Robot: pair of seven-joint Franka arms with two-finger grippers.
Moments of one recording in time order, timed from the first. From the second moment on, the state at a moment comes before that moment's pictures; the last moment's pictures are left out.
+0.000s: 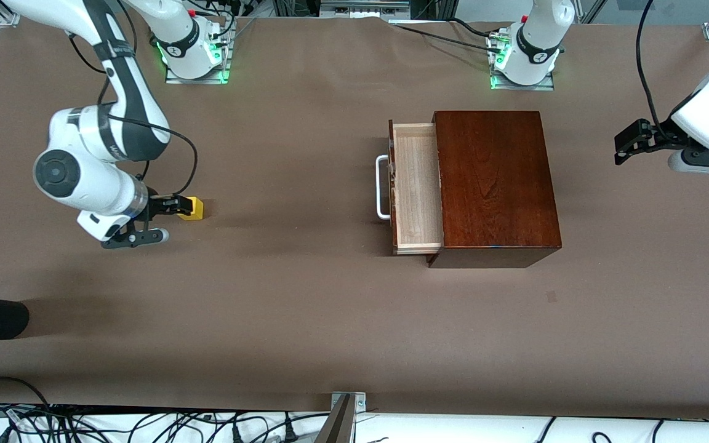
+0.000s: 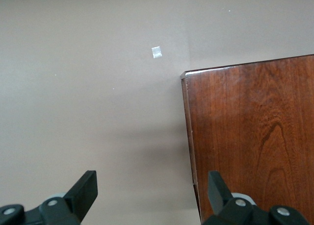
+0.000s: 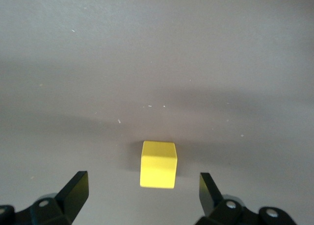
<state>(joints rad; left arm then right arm) -0.03 -0.02 -0.03 -1.67 0.06 1.63 0.05 0.14 0.31 0.01 -1.98 0.02 2.16 0.00</state>
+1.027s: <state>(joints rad) -0.04 -0.02 -0.03 -1.67 0.06 1.61 0.05 0.13 0.31 0.01 -2.31 0.02 2.56 0.05</state>
